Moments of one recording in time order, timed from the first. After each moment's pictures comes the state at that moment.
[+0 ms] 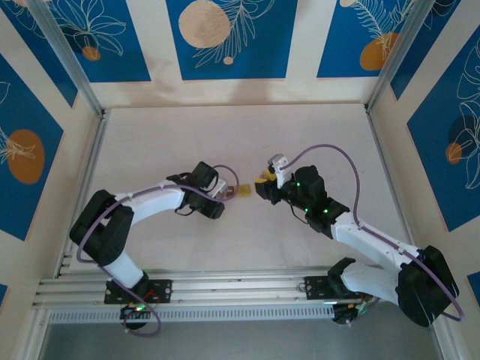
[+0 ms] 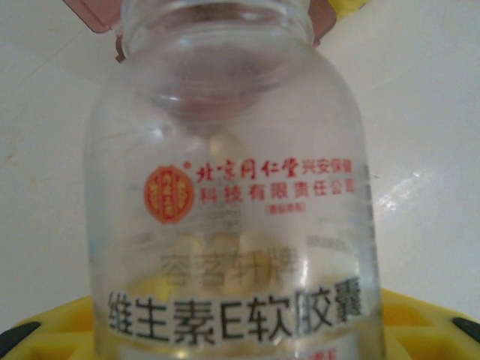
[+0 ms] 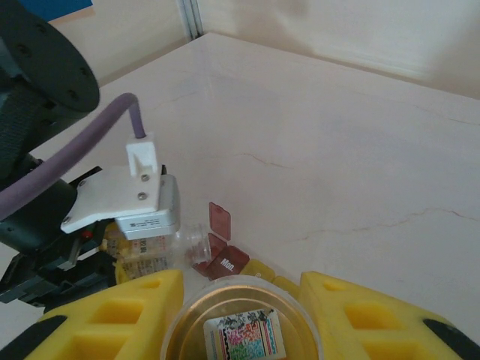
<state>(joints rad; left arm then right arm) -0.64 1.63 0.95 -0.52 0.10 -0.06 0.60 1.06 0.58 0.15 -0.18 0.06</state>
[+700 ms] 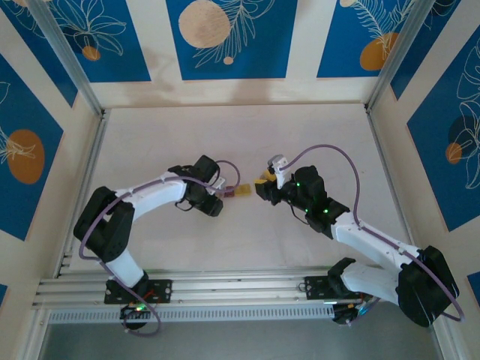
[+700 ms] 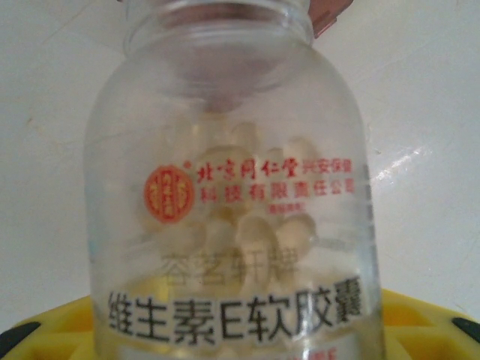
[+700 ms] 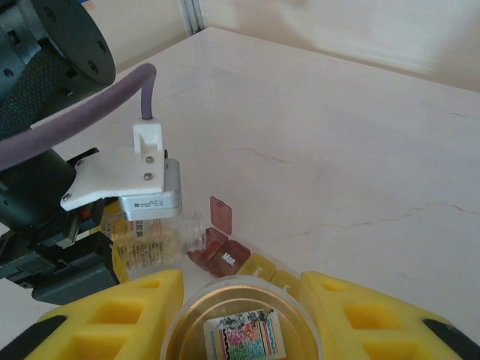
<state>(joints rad) -0.63 1.66 1.07 -0.71 0.10 -0.07 0.61 1.06 0.58 0.14 -0.18 0.06</state>
